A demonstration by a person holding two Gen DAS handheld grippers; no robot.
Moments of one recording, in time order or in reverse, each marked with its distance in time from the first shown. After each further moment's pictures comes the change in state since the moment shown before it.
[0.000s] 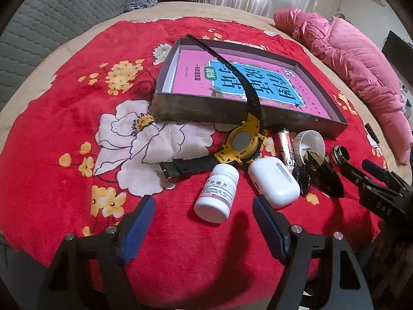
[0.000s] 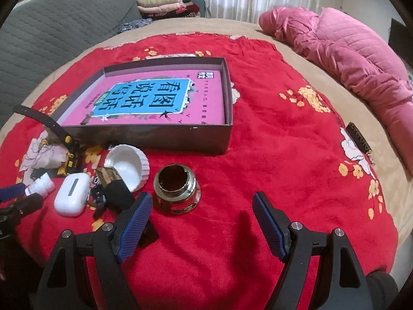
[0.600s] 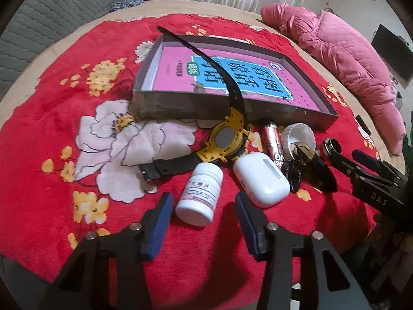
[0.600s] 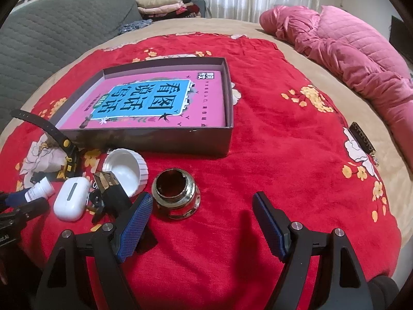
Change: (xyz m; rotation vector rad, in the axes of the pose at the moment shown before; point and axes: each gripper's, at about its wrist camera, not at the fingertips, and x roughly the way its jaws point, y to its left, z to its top) left arm 0.010 -0.010 0.000 0.042 0.020 -0.069; right arm 0.003 0.000 0.003 -0.009 0.002 0.018
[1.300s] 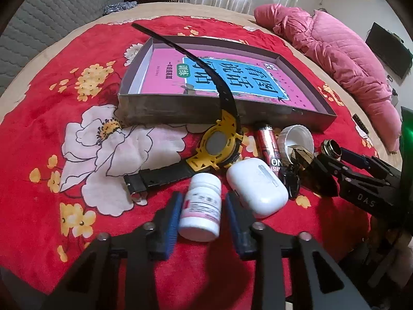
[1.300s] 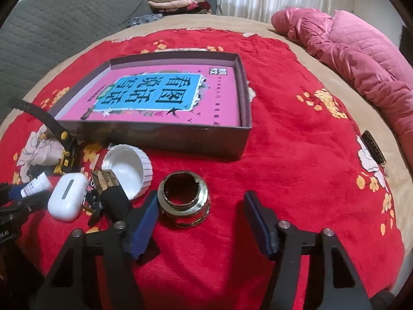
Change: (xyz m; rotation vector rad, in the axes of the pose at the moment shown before) left arm 0.012 -0.006 0.004 0.017 -0.022 -0.018; right arm 0.023 0.011 0.004 -0.062 0.023 0.017
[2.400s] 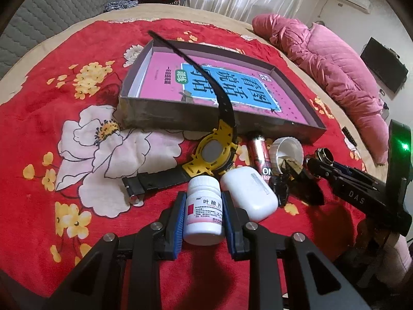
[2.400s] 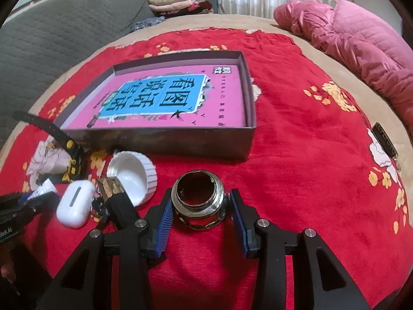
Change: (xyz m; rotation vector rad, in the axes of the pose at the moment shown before) left arm -0.011 0.009 0.001 -0.055 -0.039 -0.087; right arm -0.004 -0.015 0.001 0.088 -0.022 0.092
